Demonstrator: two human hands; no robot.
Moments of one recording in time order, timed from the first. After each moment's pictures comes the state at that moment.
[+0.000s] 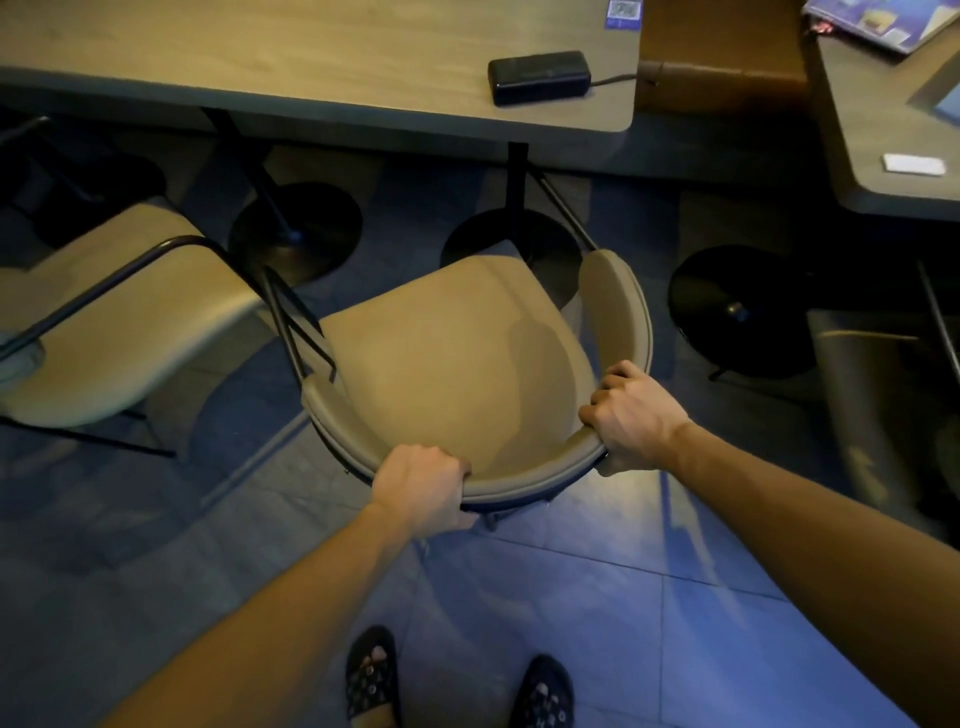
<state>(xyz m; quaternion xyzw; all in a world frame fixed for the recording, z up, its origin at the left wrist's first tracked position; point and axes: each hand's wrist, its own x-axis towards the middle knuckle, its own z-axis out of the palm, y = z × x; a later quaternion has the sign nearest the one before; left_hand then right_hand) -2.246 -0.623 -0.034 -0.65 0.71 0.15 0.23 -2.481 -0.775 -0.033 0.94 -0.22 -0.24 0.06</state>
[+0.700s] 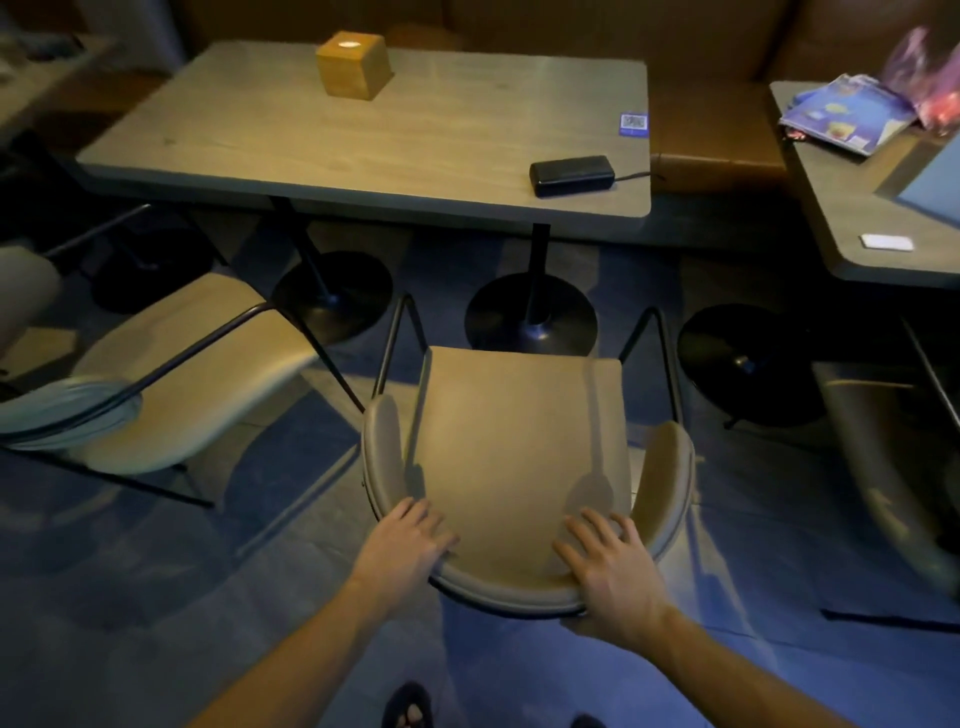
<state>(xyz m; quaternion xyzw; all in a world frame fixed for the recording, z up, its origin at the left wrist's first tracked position) -2.152 -0.541 -0.020 -0.56 0.78 0.12 0.24 -2.431 -0.607 -0.030 0.93 -0.32 -0.18 -0.04</state>
